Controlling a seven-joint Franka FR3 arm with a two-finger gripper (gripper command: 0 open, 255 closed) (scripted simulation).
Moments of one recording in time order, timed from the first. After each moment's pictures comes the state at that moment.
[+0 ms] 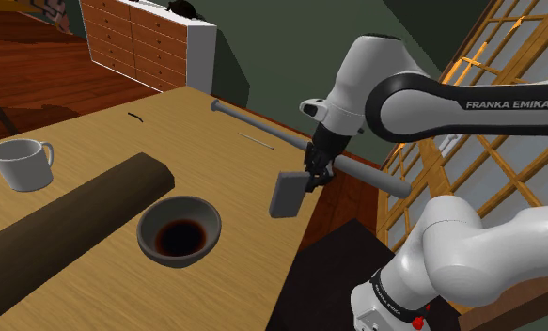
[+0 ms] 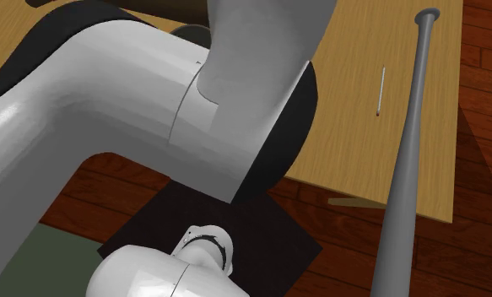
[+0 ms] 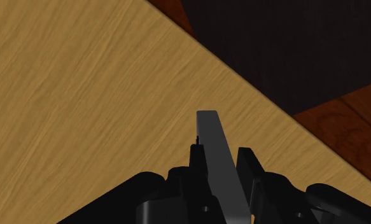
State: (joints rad) arm 0.42 -0.77 -0.04 -2.72 0.02 1.98 -0.71
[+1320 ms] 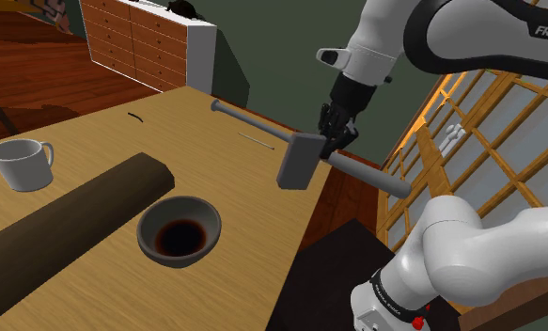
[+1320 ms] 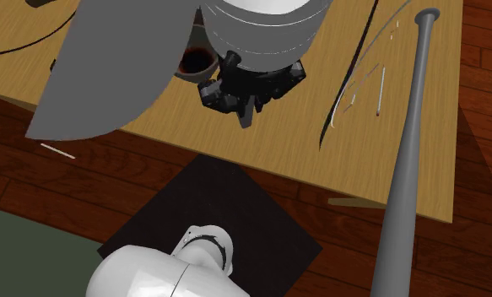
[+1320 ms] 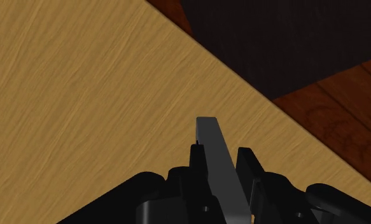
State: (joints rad) arm 0.42 -0.79 -0.04 -2.46 0.02 1.70 -0.69
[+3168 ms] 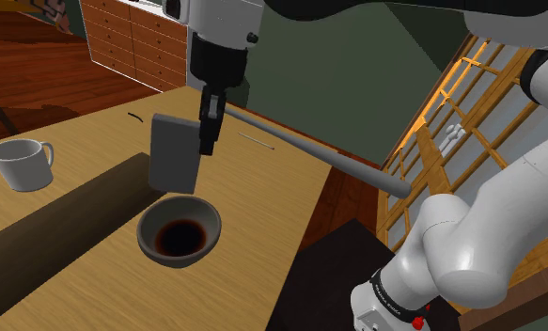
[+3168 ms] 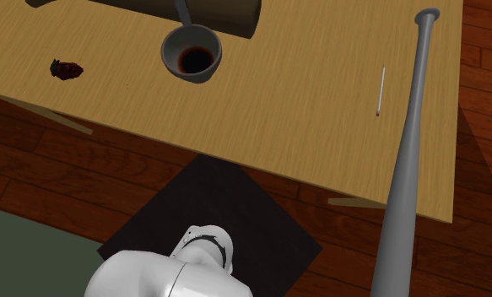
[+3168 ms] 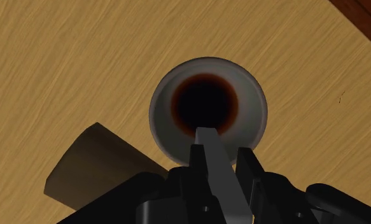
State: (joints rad) arm 0.52 -0.16 0.25 -1.89 0.08 1.77 -0.33
